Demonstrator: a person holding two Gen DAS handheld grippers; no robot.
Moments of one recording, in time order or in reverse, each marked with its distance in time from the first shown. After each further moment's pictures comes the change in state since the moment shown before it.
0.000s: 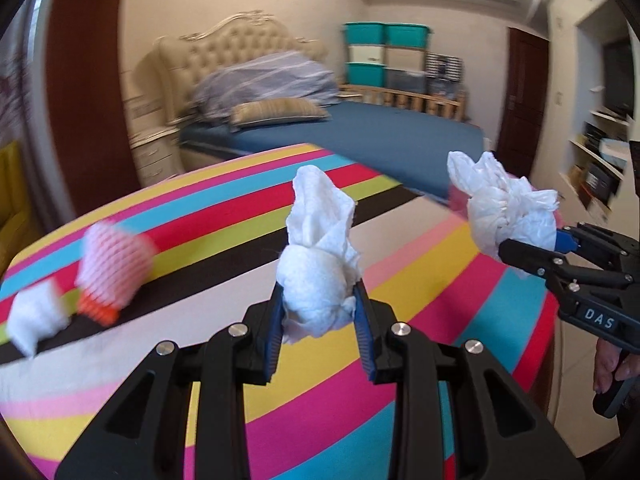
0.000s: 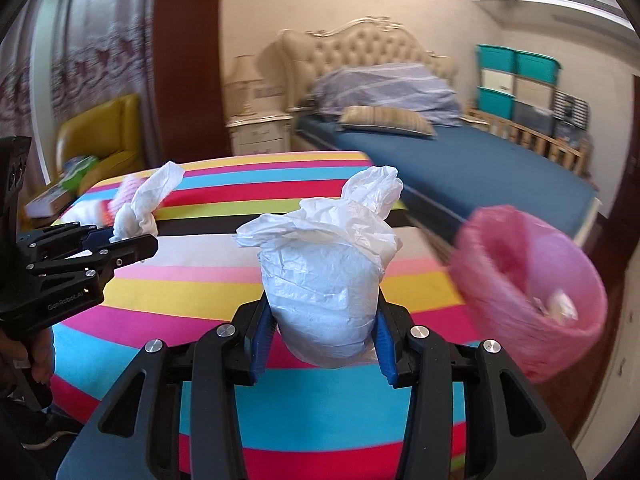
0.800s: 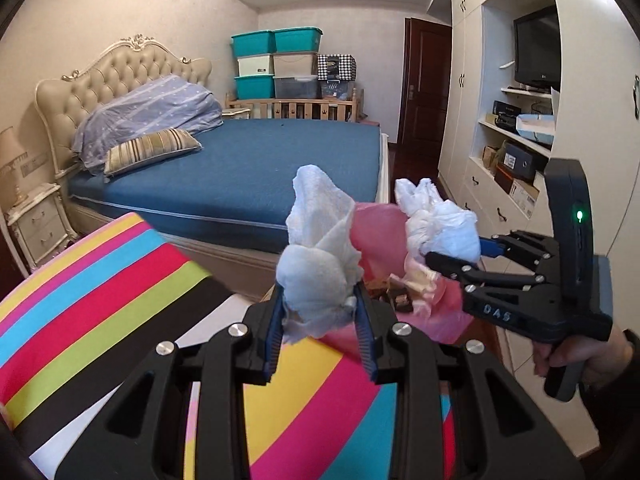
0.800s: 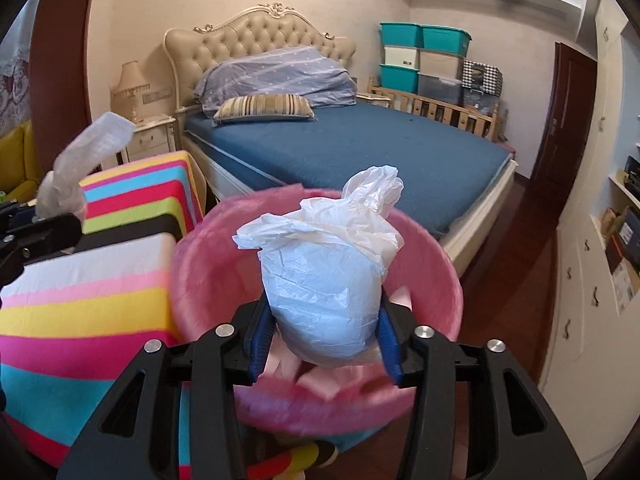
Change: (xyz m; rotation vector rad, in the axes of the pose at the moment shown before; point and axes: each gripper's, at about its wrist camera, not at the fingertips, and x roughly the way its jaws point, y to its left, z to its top) left arm 0.127 -0.200 0.105 0.172 -0.035 -0.320; right arm 0.043 -0.224 0.004 0.130 0.034 -0.283
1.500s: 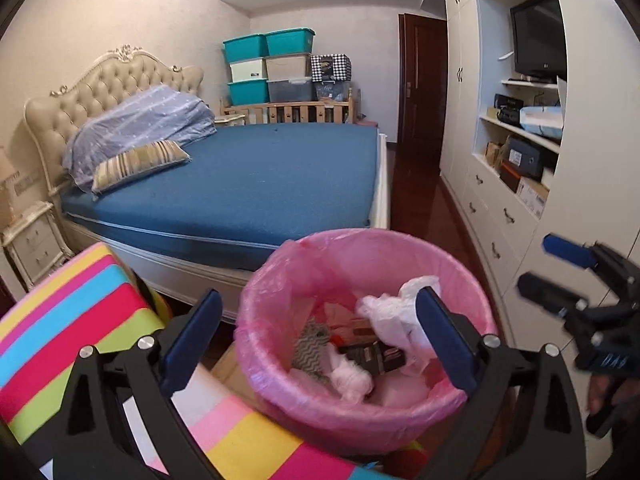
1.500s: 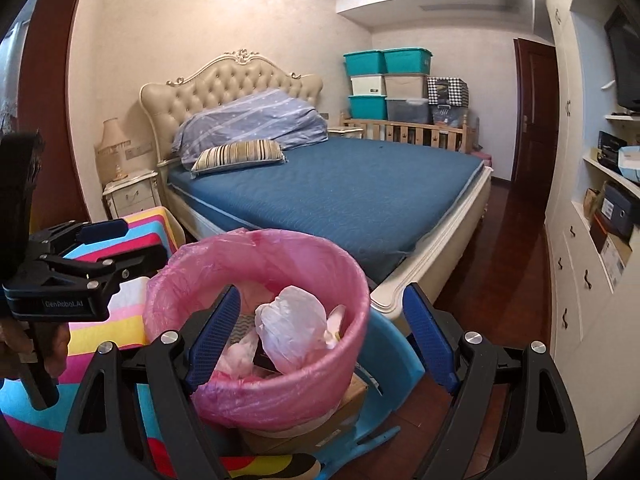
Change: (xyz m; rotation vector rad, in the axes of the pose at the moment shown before) left arm 0.091 -0.040 0.048 0.058 -0.010 0.035; right arm -0.064 -0.064 -0.021 0.135 -0.148 -0.037
